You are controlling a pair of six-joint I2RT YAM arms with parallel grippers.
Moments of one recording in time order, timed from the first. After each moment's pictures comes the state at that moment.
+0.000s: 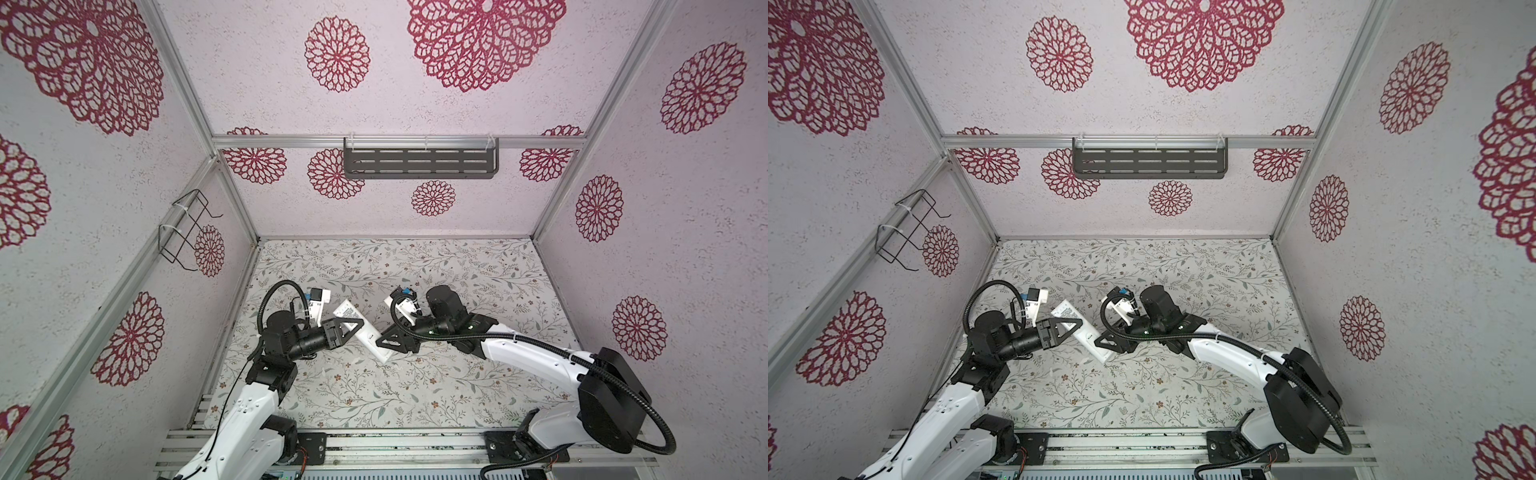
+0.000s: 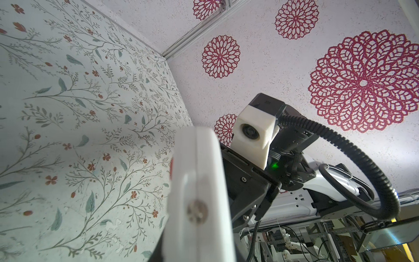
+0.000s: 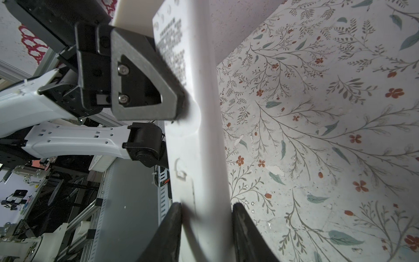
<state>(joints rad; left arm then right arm) -0.23 0.83 0.43 0.22 0.85 -0.88 0.81 1.44 0.94 0.00 -0.74 0.36</state>
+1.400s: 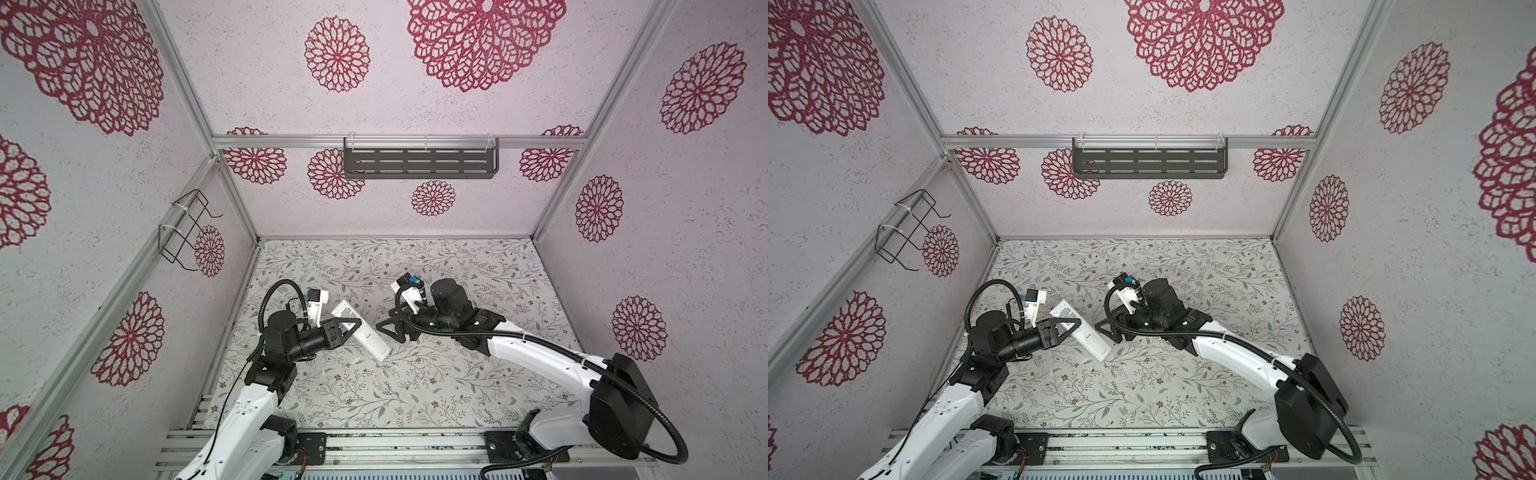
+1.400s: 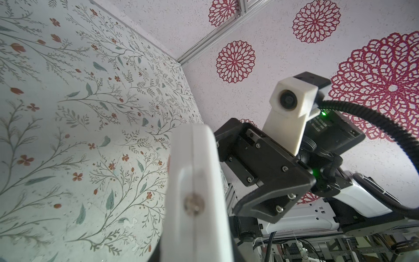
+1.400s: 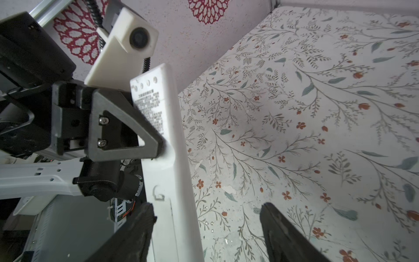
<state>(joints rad) -0.23 0.83 0.45 0.12 0.78 -0.81 0.82 1.35 0.96 -0.06 -0.44 0.28</state>
